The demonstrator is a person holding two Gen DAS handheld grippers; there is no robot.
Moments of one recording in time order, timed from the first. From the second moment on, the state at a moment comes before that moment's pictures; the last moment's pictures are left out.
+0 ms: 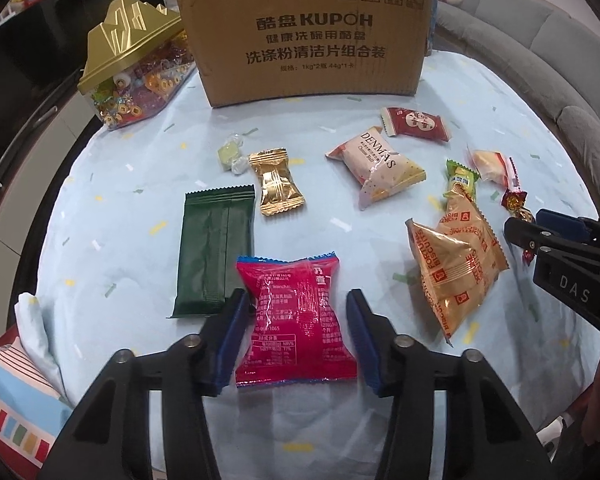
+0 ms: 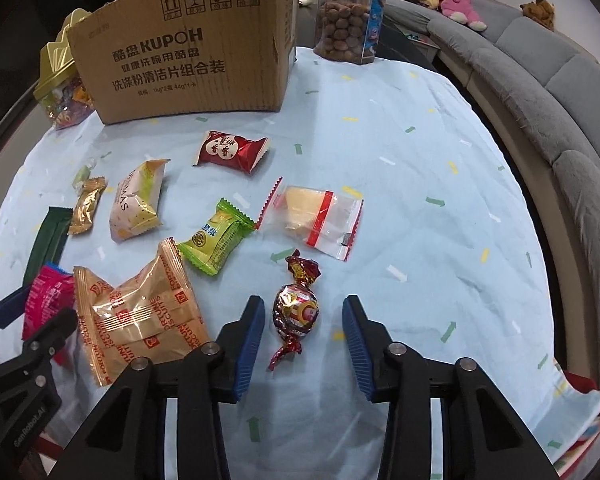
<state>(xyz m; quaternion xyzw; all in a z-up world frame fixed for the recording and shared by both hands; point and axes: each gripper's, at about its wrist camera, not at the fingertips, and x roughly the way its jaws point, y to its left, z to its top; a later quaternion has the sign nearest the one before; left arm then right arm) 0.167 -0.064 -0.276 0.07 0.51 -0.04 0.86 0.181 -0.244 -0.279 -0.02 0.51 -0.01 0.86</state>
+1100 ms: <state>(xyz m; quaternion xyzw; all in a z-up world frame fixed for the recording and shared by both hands) 0.167 -0.052 -0.196 0.06 0.43 -0.03 0.90 0.169 -0.226 -0.206 -0.03 0.46 0.01 0.89</state>
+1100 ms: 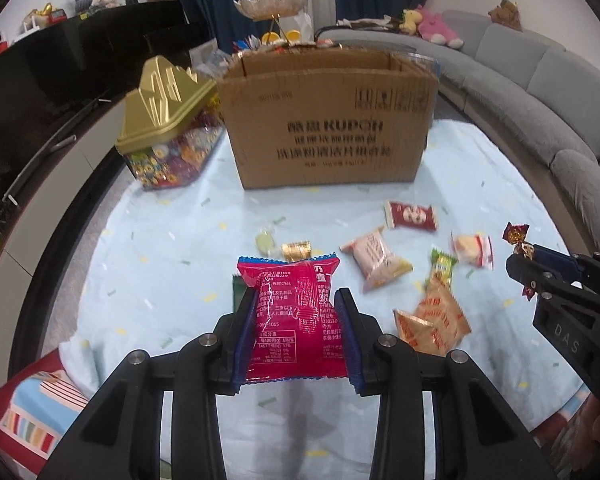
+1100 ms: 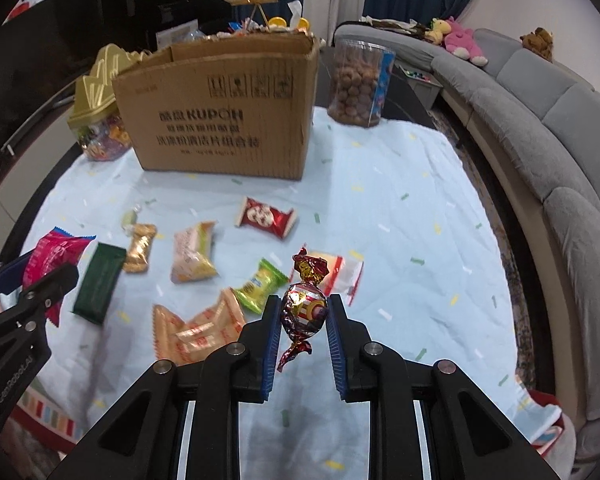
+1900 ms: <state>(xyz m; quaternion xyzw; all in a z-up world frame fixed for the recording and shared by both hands) 0.205 -0.037 -0.120 0.04 0.38 -0.02 0.92 0.194 -0.209 -0.127 -0.02 0.40 0.02 0.92</state>
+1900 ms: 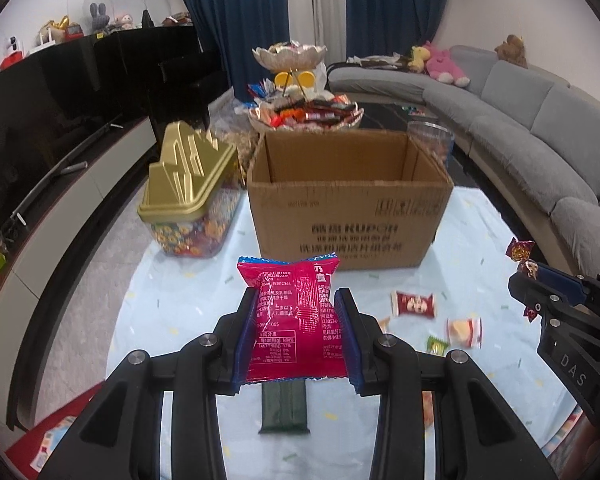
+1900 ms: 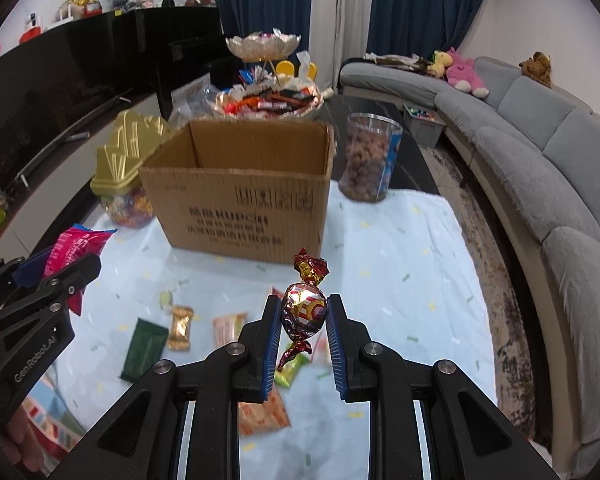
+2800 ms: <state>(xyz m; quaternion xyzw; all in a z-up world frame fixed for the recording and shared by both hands) 0.295 -0.030 -0.062 0.03 0.34 -0.03 0.94 0.272 -0.185 -0.061 -0.03 0.33 0.03 0.94</state>
